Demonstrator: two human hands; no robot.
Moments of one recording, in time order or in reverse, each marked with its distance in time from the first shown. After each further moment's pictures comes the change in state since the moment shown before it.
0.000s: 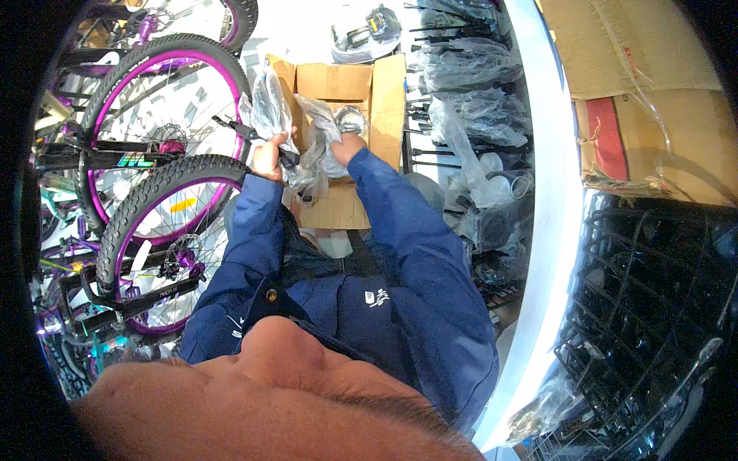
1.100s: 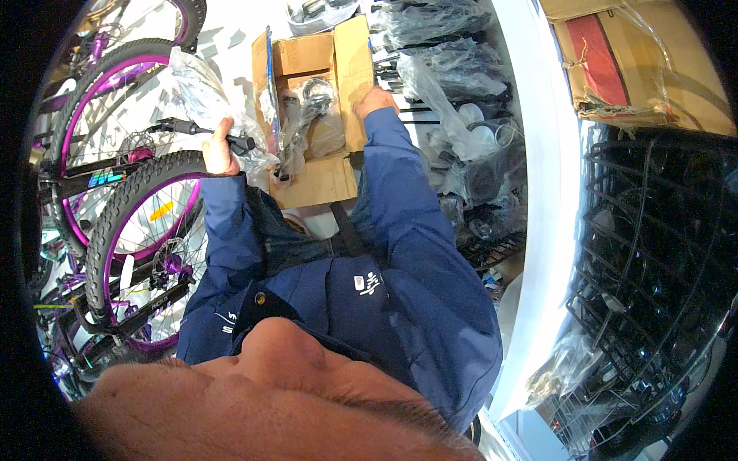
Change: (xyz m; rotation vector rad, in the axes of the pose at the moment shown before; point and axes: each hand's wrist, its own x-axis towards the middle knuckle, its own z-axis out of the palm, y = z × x) left_hand -0.033 0.028 -0.007 -0.090 0.049 0.298; right_hand -0.028 0.041 -0.102 -0.327 0.152 0.457
